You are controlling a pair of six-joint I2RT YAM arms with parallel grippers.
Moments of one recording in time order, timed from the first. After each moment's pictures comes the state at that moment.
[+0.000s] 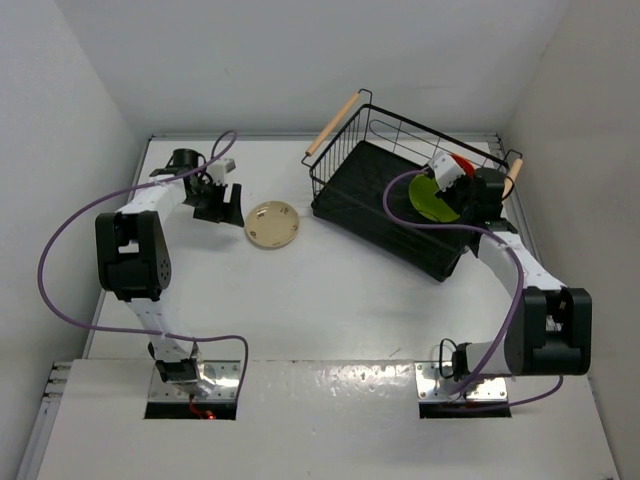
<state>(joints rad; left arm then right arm) 0.07 1.85 1.36 -0.65 0.43 0.23 -0.04 1.37 0.78 0.19 -0.12 -0.79</state>
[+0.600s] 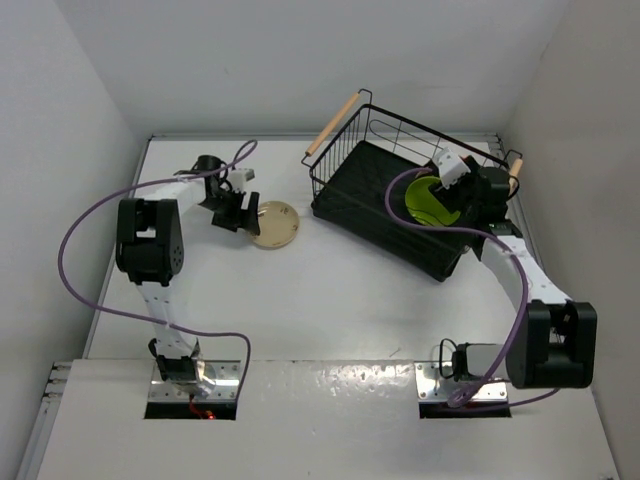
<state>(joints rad) -0.01 2.00 1.39 -0.65 0.46 0.20 -0.04 1.32 0.79 0.18 -0.12 -0.76</state>
